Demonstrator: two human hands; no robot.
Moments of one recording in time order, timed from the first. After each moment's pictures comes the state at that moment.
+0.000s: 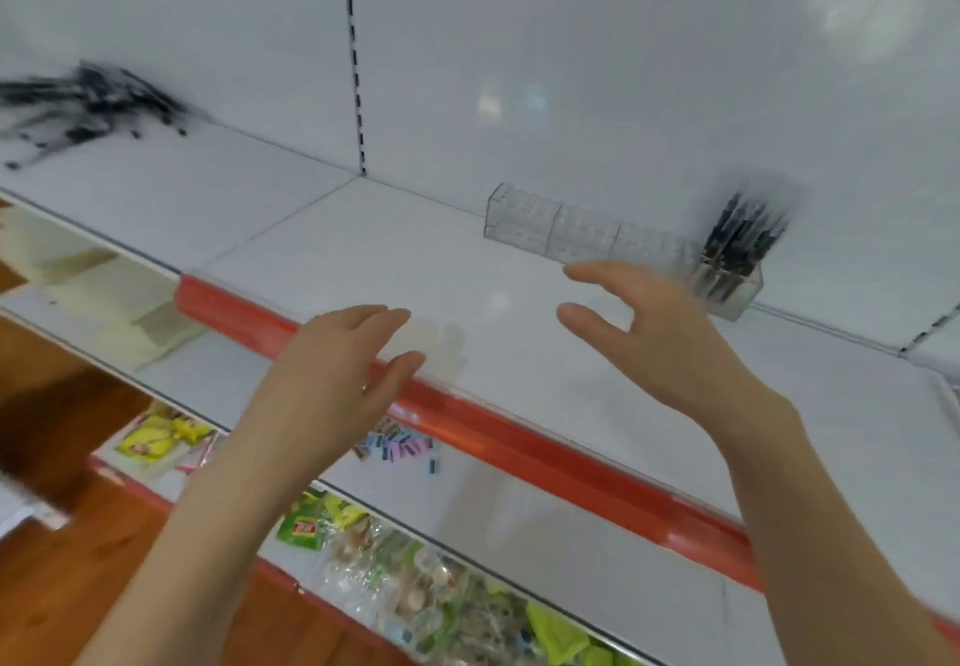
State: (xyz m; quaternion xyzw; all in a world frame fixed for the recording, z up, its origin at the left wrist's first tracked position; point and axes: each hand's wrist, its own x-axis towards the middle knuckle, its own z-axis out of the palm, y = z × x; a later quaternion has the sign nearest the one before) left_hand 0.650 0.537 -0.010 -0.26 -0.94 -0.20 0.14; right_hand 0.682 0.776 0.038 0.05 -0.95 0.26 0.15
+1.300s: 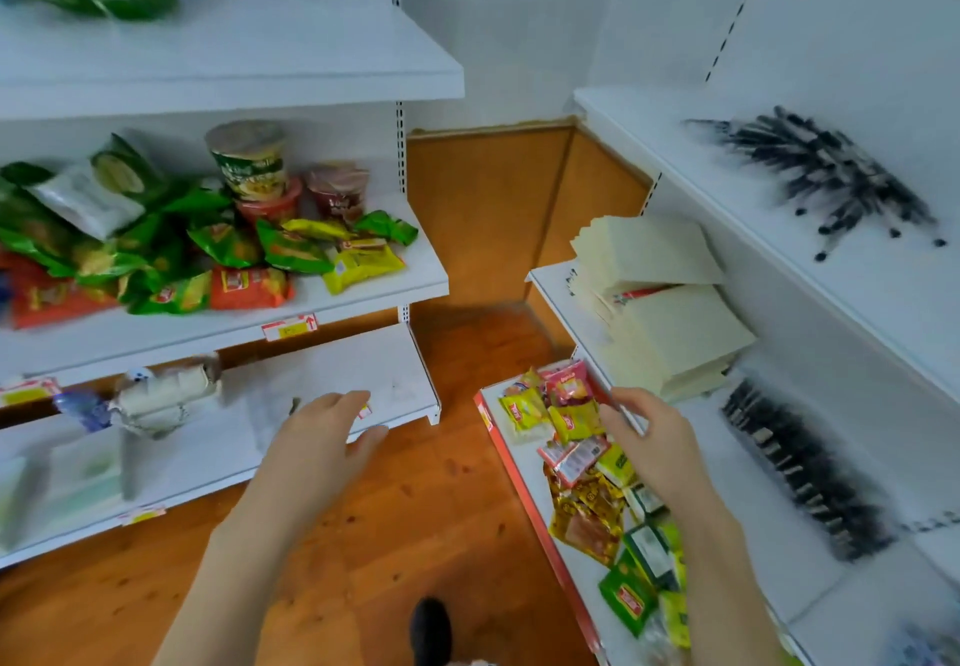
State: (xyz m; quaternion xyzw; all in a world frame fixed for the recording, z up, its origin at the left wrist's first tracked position) left_hand 0.660 -0.072 -0.120 0.28 -0.93 -0.22 -0.03; right_hand 0.507 0.173 -0.128 0.13 -0.91 0.37 -0.10
